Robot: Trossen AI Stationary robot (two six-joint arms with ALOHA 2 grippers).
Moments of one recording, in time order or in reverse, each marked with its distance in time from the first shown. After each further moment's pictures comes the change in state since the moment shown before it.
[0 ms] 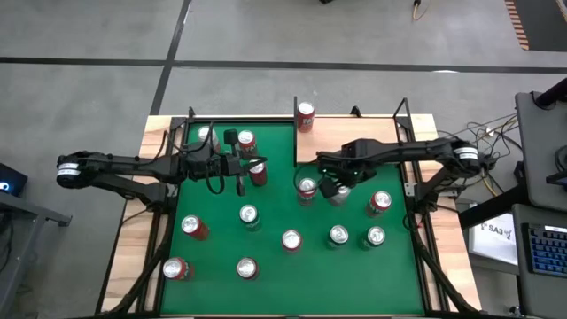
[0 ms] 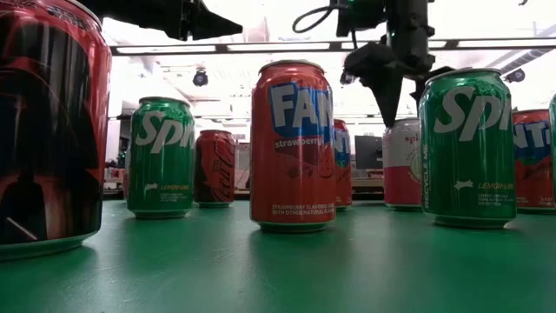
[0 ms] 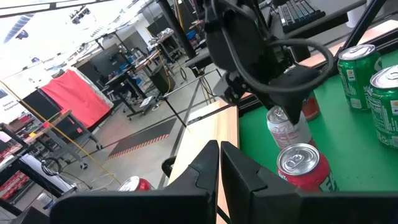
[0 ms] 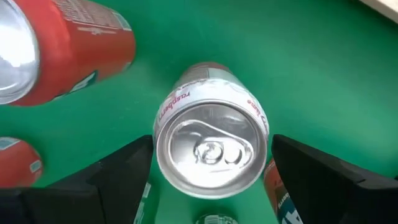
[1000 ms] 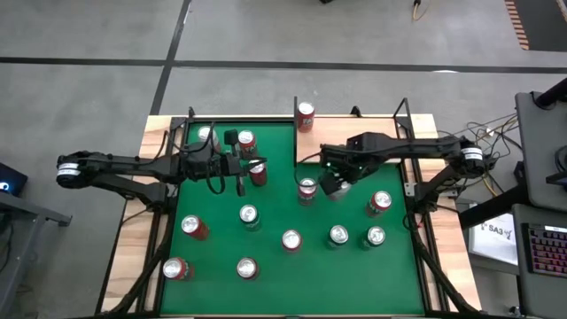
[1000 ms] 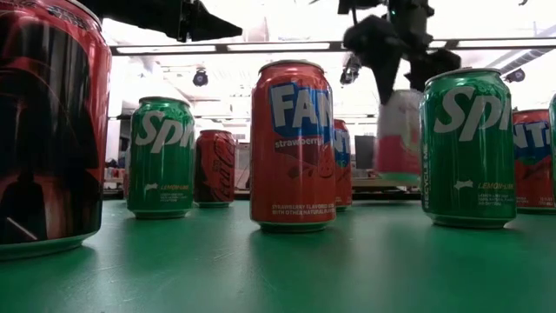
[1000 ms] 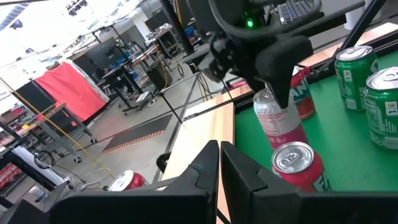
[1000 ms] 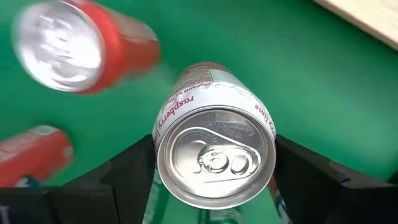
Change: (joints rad) left arm 0.000 0.000 0.000 -0.016 0.000 -0.037; right arm -0.001 -0.048 0.110 -0.066 0.005 -0.031
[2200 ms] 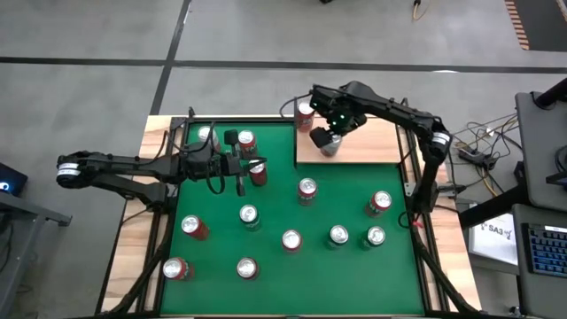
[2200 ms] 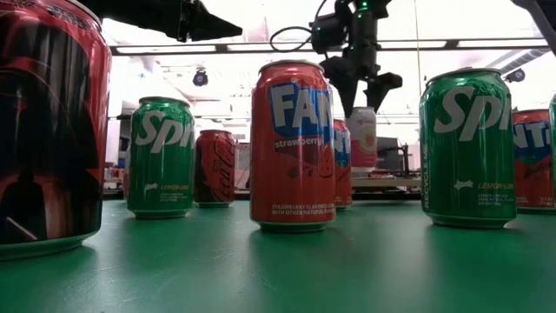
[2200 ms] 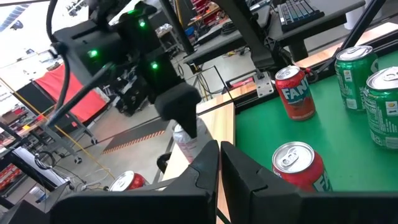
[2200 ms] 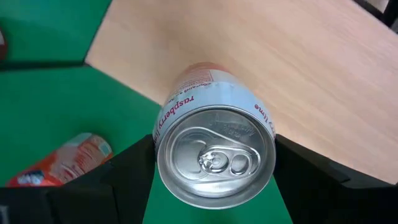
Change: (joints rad) left arm 0.000 0.000 0.000 0.002 0.000 0.003; right arm -0.405 0.303 0.426 -0.154 0.049 -0.460
